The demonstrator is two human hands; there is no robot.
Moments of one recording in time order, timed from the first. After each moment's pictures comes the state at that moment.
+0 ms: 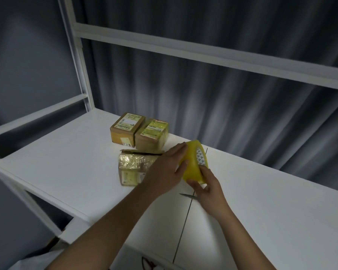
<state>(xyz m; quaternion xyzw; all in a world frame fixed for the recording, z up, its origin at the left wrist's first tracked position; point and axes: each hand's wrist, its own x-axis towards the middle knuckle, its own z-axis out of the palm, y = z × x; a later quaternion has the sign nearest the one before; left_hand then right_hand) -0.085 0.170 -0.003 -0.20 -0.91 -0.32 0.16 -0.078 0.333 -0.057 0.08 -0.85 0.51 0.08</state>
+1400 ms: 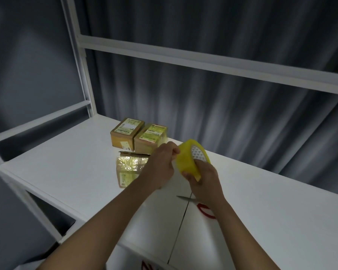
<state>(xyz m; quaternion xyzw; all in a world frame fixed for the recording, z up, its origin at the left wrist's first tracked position) -0.084 0.177 0.010 -0.14 -0.91 -0.36 0.17 -0.080 0.336 -0.025 0.10 -0.92 0.36 0.13</state>
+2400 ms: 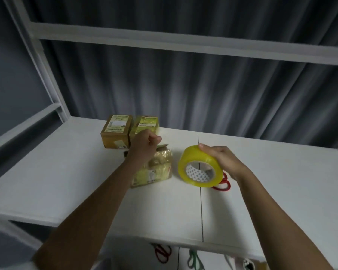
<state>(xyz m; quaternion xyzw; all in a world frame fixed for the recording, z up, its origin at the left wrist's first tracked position) -0.130 0.087 0.013 -0.08 -0.88 -0.46 0.08 -0.077 0.329 0.000 -0.08 -0.83 0.55 -0.04</state>
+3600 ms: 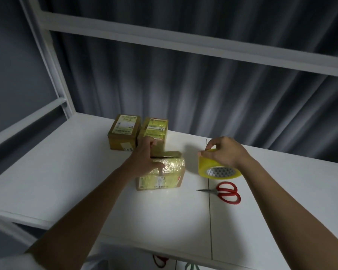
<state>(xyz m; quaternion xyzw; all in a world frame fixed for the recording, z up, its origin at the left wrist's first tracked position) -0.174 0.039 -0.044 -0.17 -0.91 -0.38 -0.03 -0.135 0.306 0.031 -0.03 -0.98 0.19 -0.01</state>
